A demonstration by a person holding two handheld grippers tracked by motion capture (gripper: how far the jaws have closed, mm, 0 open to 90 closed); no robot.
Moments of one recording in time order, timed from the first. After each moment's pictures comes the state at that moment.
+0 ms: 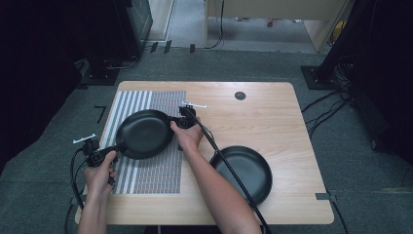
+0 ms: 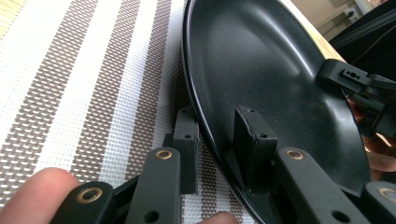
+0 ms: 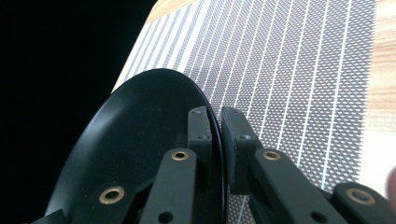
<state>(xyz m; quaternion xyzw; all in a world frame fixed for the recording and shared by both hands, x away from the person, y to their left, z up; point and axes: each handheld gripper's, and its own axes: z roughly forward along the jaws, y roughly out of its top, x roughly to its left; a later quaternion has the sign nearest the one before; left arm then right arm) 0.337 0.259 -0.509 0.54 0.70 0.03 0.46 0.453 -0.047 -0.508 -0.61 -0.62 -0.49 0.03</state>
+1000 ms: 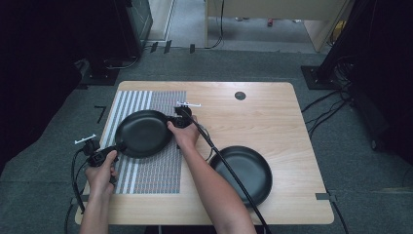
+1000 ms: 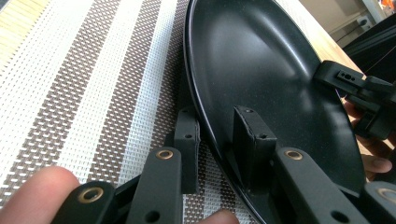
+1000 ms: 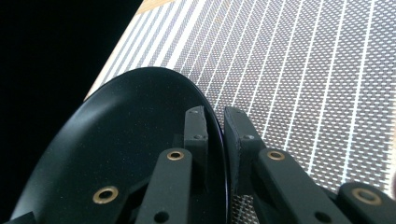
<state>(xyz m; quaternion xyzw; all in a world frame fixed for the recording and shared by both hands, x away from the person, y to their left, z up) 0.340 0.260 -0.517 0.53 0.71 0.05 0.46 0.466 -0.034 -0.520 -0.59 -0.65 -0.48 0.00</state>
